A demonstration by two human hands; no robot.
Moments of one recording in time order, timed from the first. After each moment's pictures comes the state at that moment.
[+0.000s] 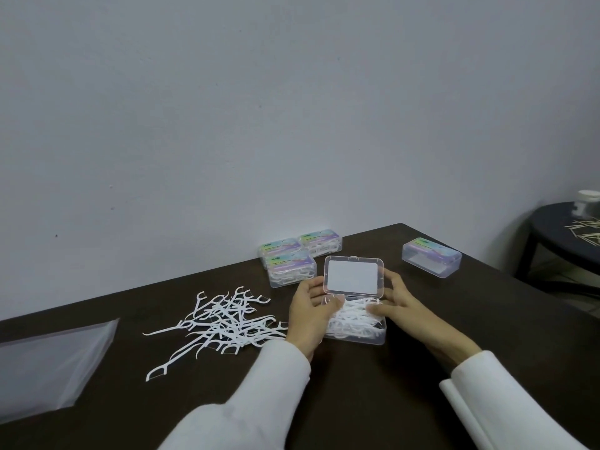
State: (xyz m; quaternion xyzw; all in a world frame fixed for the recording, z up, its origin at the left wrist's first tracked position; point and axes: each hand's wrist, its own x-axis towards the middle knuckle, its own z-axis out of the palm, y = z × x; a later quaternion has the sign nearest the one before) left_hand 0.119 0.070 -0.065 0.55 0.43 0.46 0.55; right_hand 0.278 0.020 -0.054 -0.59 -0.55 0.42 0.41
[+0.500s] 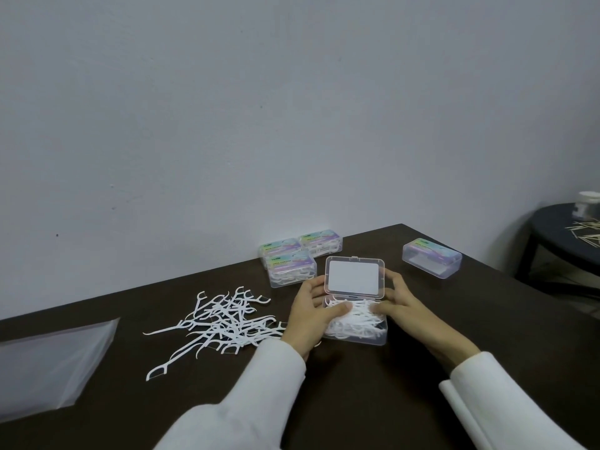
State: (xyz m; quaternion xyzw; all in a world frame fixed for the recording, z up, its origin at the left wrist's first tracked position) left_hand 0.113 0.070 -0.061 0.59 0.40 0.41 0.57; right_hand 0.277 0.018 -0.052 -0.60 -0.53 0.42 0.43
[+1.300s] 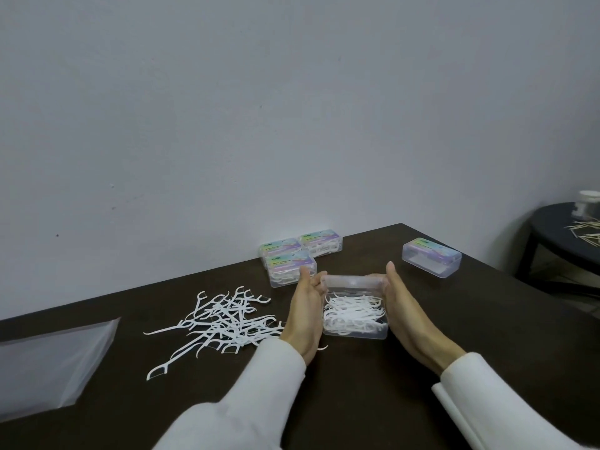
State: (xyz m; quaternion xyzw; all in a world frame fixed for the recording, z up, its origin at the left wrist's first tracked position) left_hand 0.116 0.062 -0.050 0.48 0.36 0.43 0.67; right_hand 0.255 0.018 -0.051 -0.51 -0.41 0.51 0.56
